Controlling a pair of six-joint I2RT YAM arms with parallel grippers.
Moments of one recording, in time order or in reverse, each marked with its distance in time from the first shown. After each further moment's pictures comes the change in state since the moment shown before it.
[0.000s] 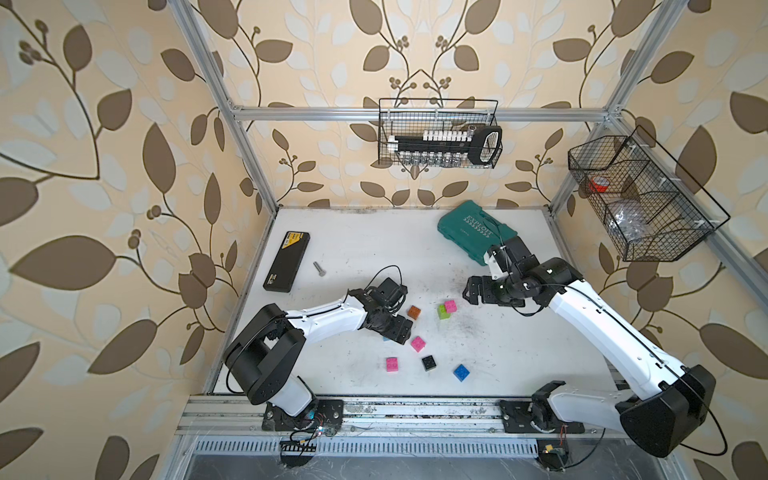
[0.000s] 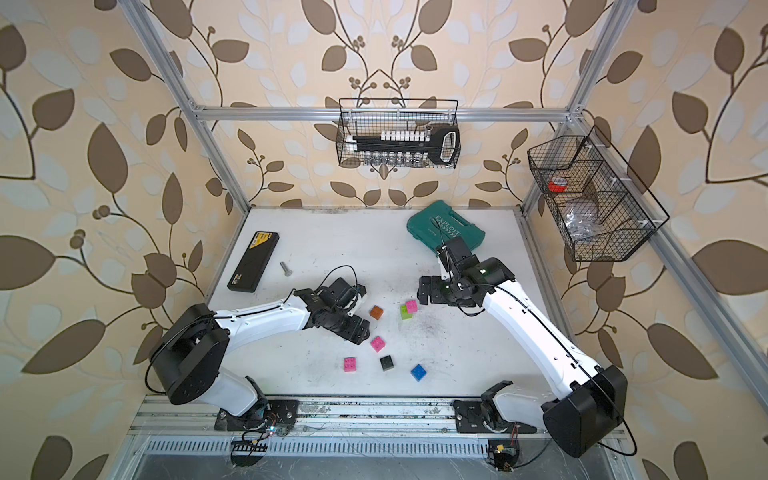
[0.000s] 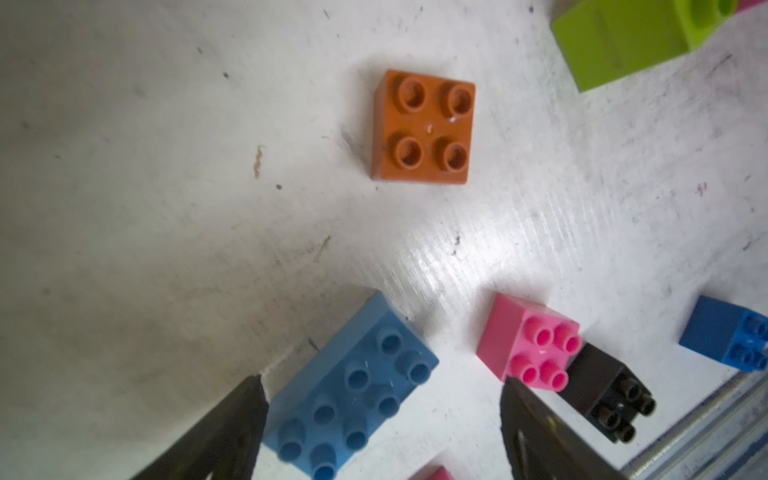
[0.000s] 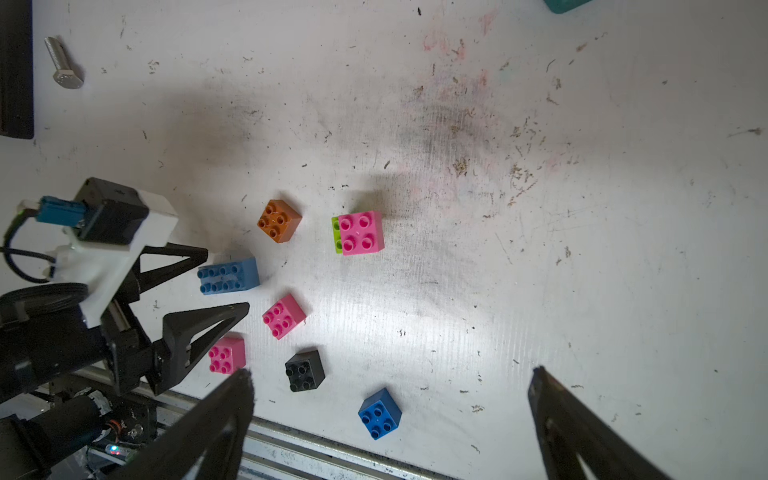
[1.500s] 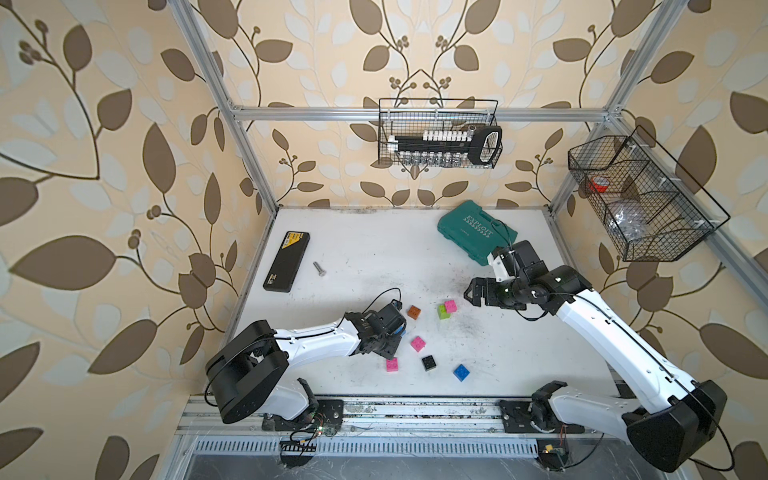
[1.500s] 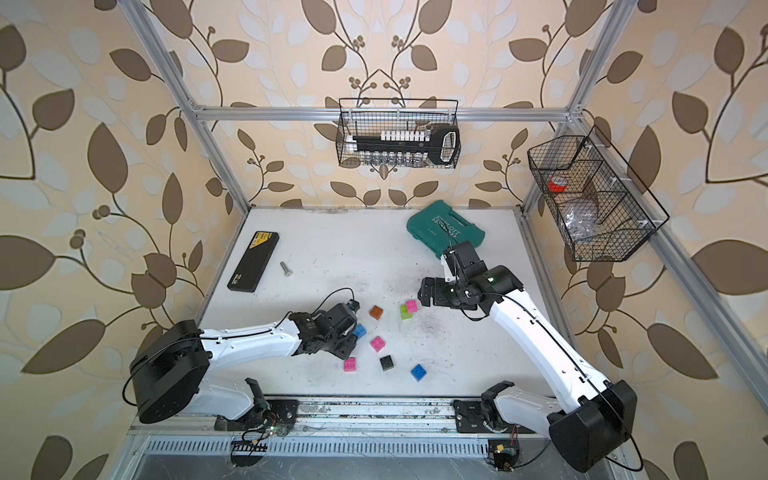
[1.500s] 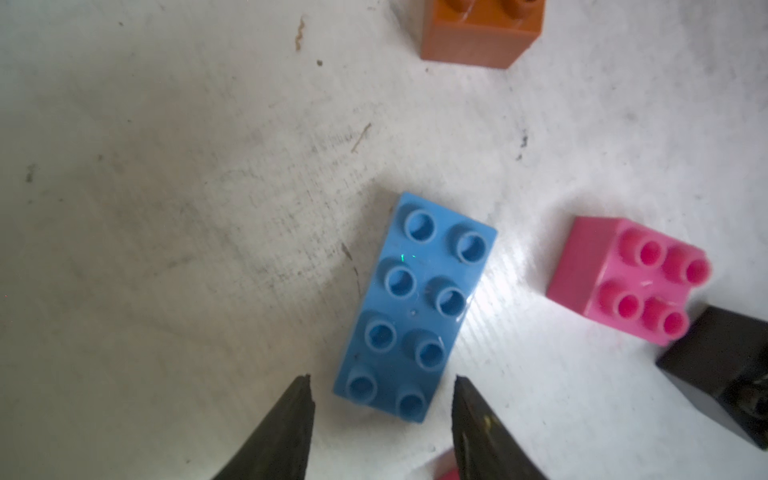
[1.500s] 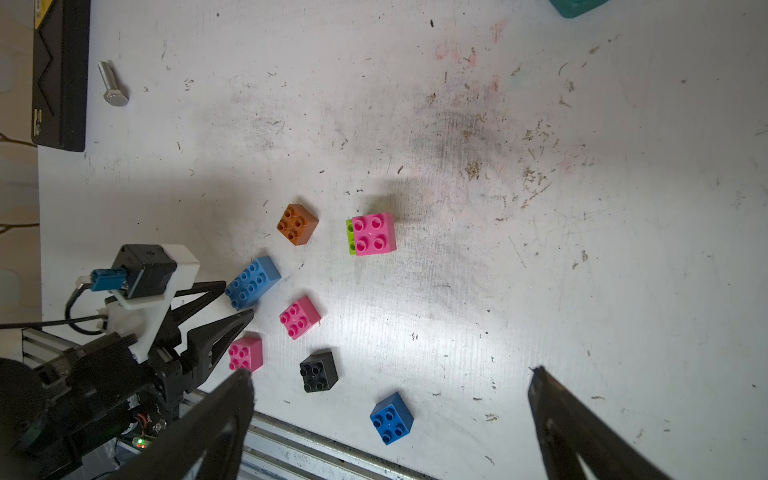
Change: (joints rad) left arm -0.154 -0.140 -0.187 0.060 -0.267 -0.114; right arm -0.024 -0.066 -0.065 0.059 -0.049 0.005
